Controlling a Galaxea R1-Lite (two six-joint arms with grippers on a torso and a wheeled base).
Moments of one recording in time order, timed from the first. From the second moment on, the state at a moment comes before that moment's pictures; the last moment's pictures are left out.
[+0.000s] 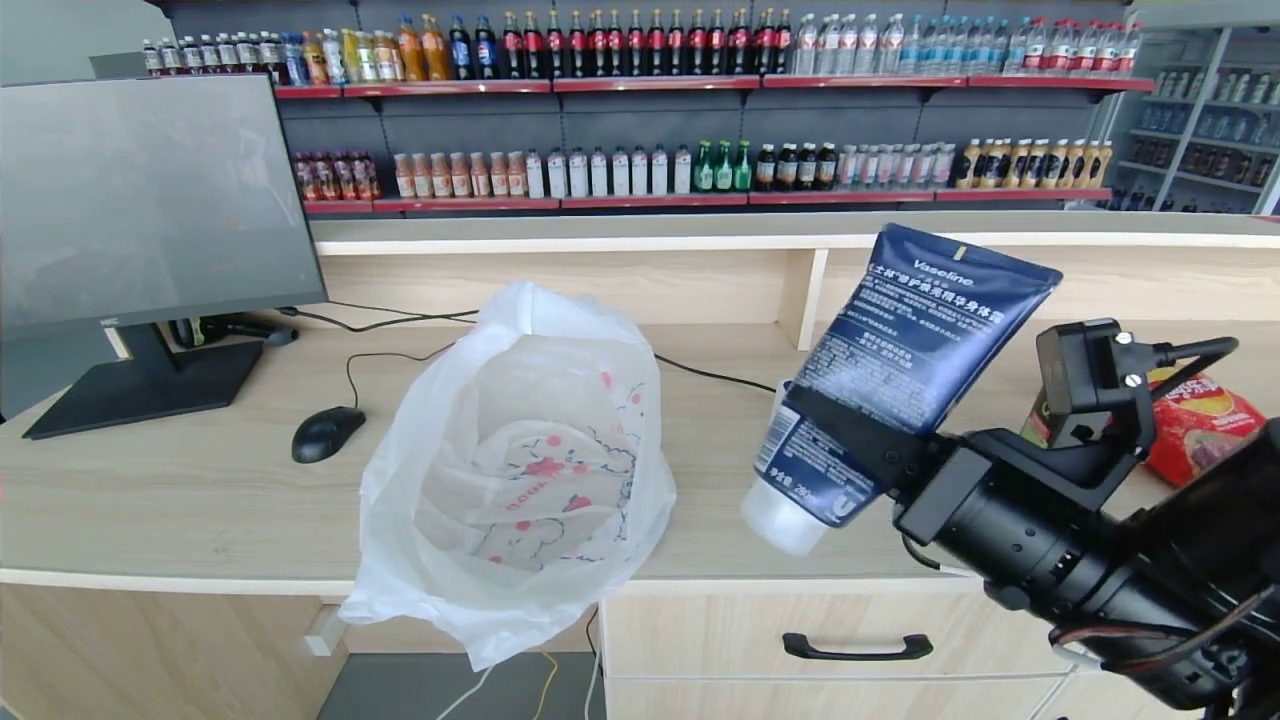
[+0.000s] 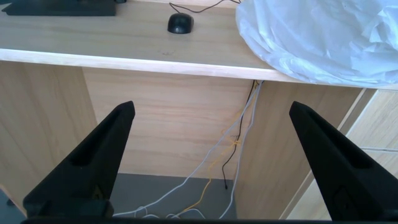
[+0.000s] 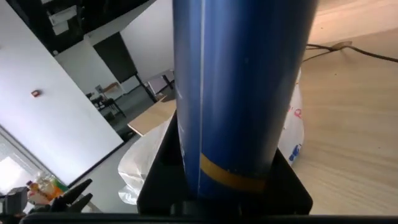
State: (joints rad) left arm 0.00 0.00 0.00 0.00 0.00 0.00; right arm 0.66 1.68 -0.36 -1.57 0.16 0.56
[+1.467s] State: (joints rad) left arm 0.00 0.00 0.00 0.00 0.00 0.01; right arm 0.43 1.72 -0.32 -1.57 -0.17 -0.12
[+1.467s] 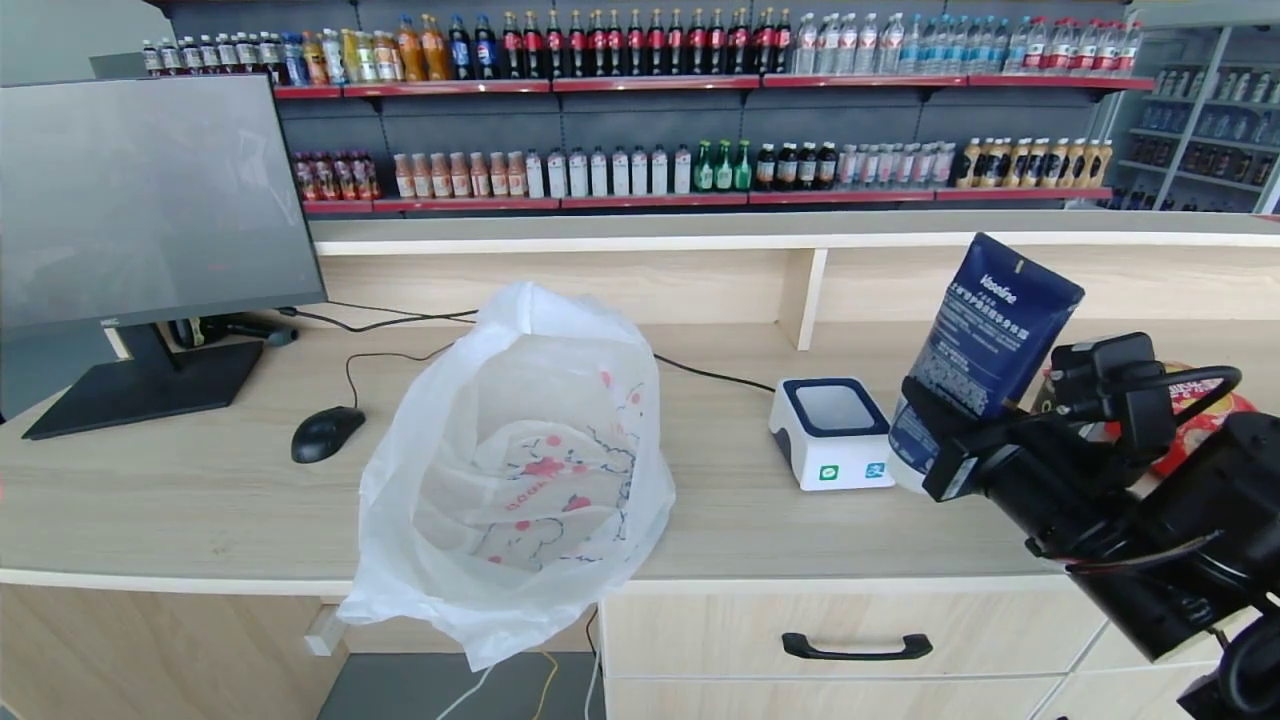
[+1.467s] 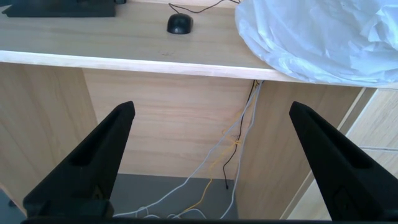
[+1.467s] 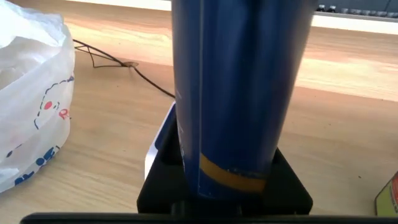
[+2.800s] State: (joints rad) left arm 0.00 0.00 0.00 0.00 0.00 0.00; right arm 0.30 1.69 -0.34 -1.57 -0.07 -0.24
